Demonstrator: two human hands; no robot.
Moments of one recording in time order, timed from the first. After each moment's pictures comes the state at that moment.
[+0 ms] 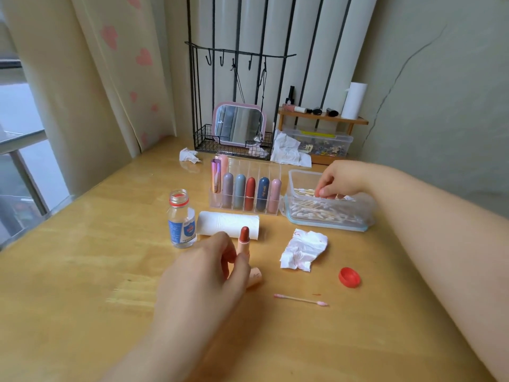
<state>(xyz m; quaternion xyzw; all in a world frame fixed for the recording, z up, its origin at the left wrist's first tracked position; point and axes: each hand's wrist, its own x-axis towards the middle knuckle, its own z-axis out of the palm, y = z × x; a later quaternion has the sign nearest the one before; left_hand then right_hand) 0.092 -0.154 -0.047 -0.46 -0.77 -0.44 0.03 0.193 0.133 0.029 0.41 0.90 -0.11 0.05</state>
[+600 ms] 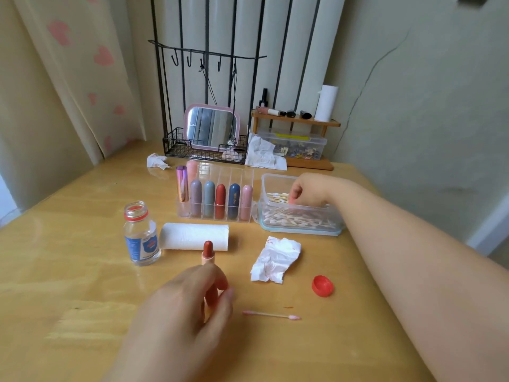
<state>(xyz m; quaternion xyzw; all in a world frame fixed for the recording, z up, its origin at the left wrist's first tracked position) 0.089 -0.142 -0.072 -0.59 -0.69 -0.42 0.03 0.190 0.149 0.007 0.43 0.89 -0.13 0.04</state>
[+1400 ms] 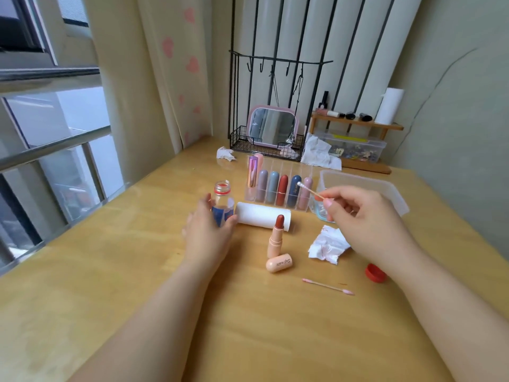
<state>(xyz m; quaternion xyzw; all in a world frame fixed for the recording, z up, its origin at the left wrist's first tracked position) 0.009 -0.120 -0.095 -0.29 -0.79 -0.54 -0.03 0.214 -0.028 0.002 0.28 0.85 -0.28 -0.34</state>
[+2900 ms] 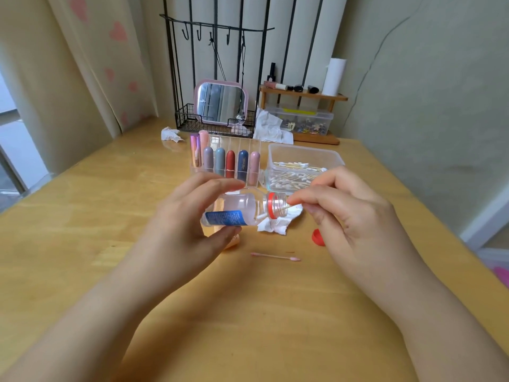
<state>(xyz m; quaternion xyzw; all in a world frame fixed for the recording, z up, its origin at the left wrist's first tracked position) 0.082 -0.161 -0.033 -0.66 -0.61 -0.43 0.06 0.280 -0.062 -0.009 0.17 0.89 -0.09 -0.42</state>
